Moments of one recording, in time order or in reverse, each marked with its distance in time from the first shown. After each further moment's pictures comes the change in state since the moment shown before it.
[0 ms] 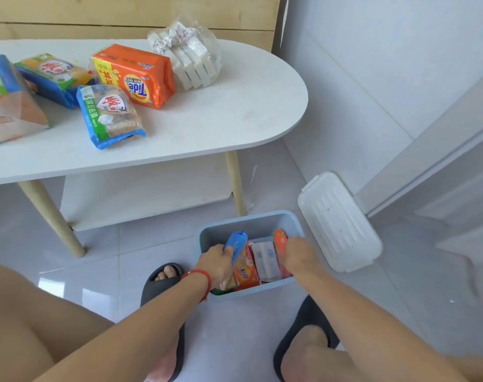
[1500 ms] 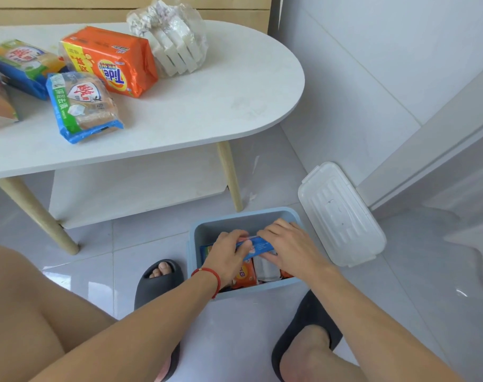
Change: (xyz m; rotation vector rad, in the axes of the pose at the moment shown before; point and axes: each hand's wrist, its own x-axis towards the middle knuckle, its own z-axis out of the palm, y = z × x) left_hand 0.018 0.014 0.031 0.015 0.088 0.347; right_hand -0.004 0.012 -0.018 -0.259 0.290 -0.873
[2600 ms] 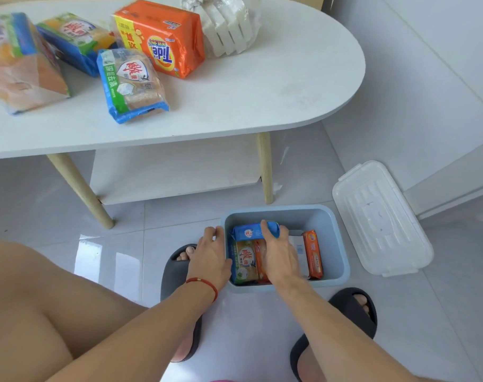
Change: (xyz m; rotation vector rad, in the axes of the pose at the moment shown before) left_hand -0.030 -0.071 -0.027 0.298 0.206 -0.179; right_hand 0.041 -0.083 0.068 0.326 -0.187 0.556
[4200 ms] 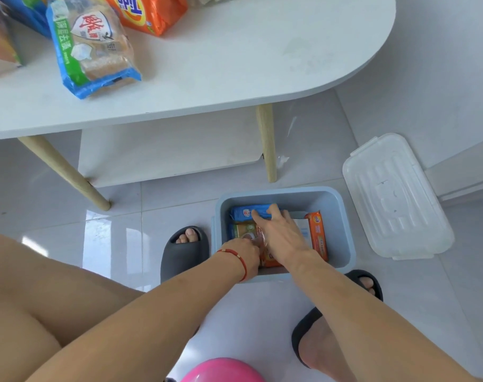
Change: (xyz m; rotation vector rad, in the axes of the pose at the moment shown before) left_hand 0.027 0.047 0.040 0.647 -0.693 0.301; right_hand 0.030 0.016 0.006 -0.217 -0.150 -0.285
